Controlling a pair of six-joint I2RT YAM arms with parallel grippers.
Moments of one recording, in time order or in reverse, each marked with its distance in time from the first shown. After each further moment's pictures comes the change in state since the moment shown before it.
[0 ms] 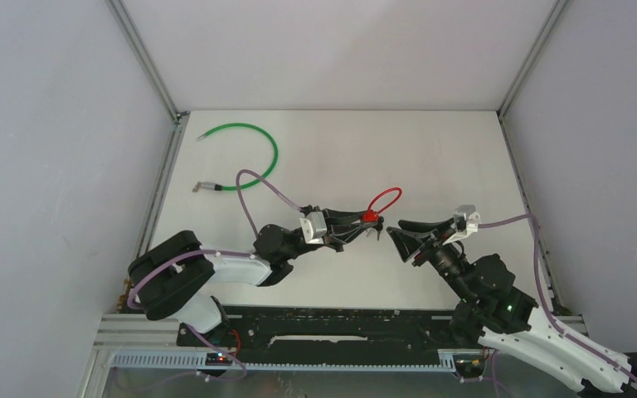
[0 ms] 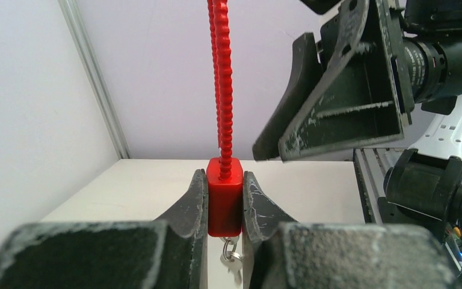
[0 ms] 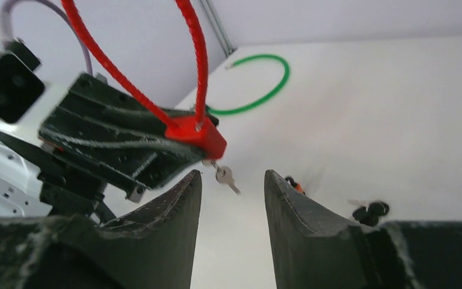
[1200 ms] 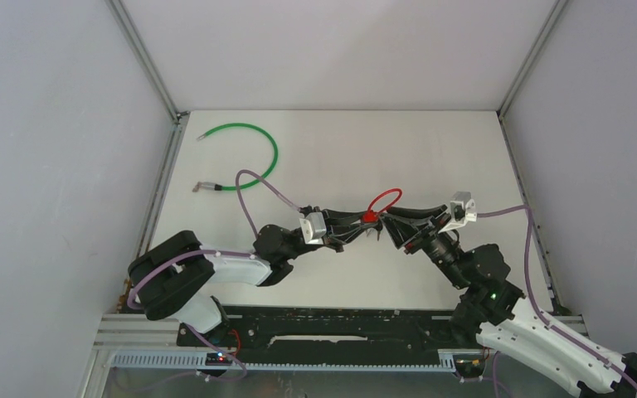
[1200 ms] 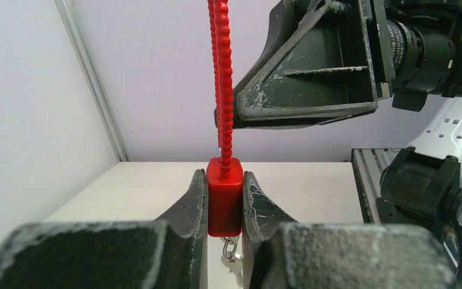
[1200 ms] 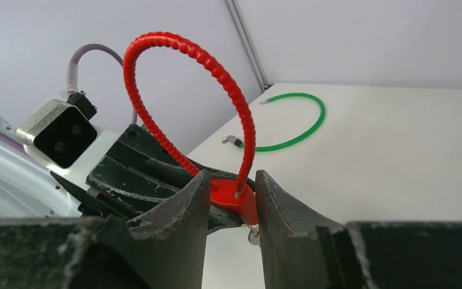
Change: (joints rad) left arm 0.000 0.000 0.000 0.008 0.010 0.000; right arm -0.121 0.170 0.008 0.336 -0.199 0.006
